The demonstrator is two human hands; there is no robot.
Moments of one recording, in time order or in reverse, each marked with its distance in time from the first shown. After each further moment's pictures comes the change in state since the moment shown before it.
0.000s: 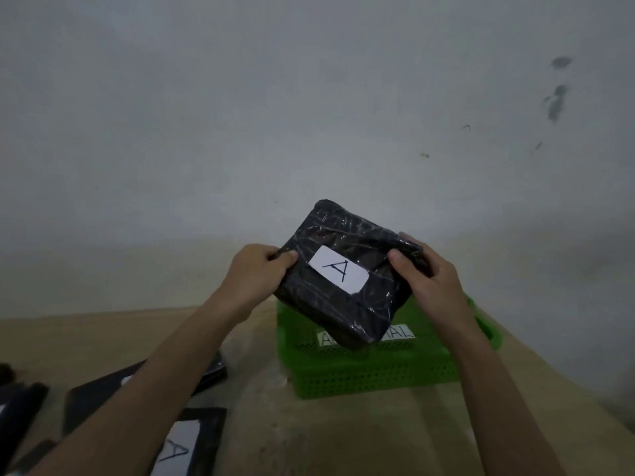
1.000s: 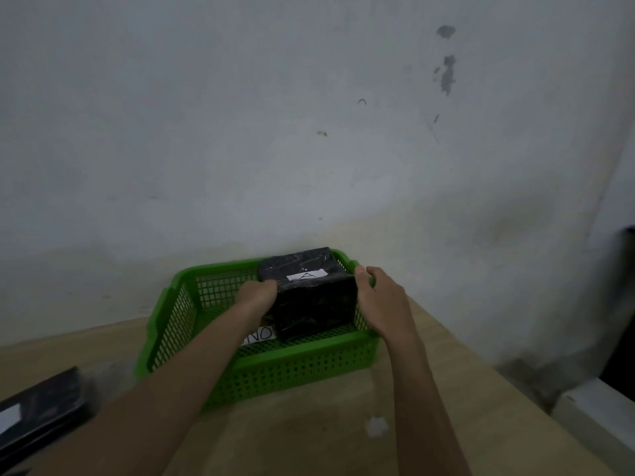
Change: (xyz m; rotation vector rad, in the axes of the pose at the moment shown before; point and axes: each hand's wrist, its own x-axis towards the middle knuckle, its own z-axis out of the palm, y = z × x) left_hand 0.063 -0.030 0.197 -0.118 -0.137 -0.448; right_hand 0.023 0.086 -0.095 -0.600 0.165 0.262
